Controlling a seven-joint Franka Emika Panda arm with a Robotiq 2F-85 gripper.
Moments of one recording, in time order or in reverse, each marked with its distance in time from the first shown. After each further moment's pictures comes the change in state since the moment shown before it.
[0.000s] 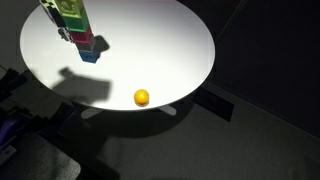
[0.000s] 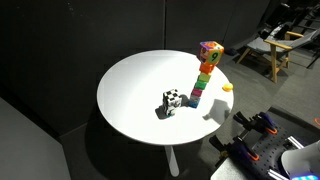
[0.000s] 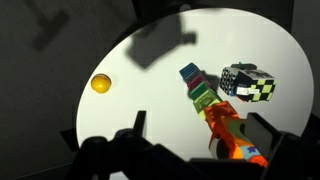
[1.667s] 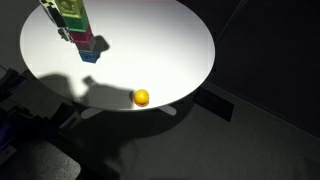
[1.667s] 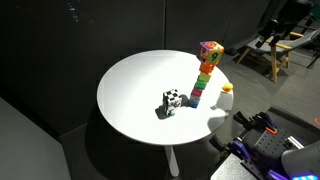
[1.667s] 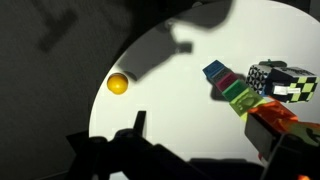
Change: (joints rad) arm -0.043 0.192 -0.102 0.000 -0.016 0.166 -0.135
